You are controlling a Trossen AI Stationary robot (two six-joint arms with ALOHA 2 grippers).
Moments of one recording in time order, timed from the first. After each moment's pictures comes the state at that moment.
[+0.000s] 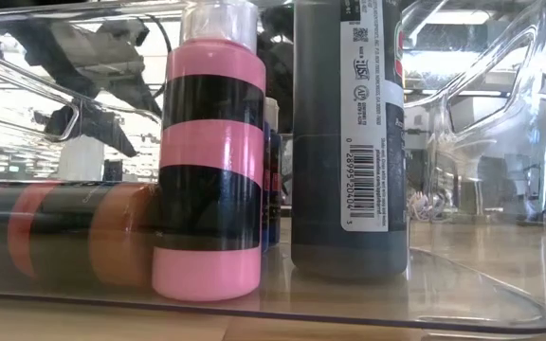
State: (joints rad) left arm -0.23 1.02 0.52 -0.31 -0.38 -1.16; right arm -0.02 1.92 1.30 -0.17 -0.16 -0.06
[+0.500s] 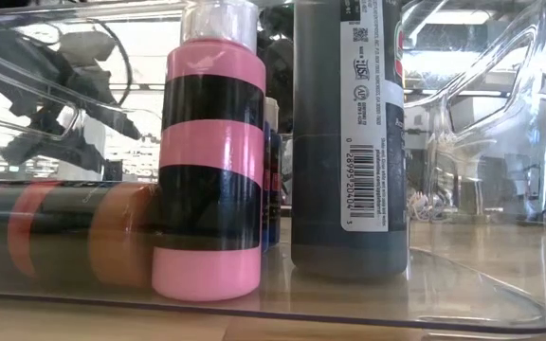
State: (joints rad) left arm -0.47 1.01 0.37 -0.20 -0.67 -1.43; right arm -0.03 1.92 1.33 -0.21 -0.18 -0.05
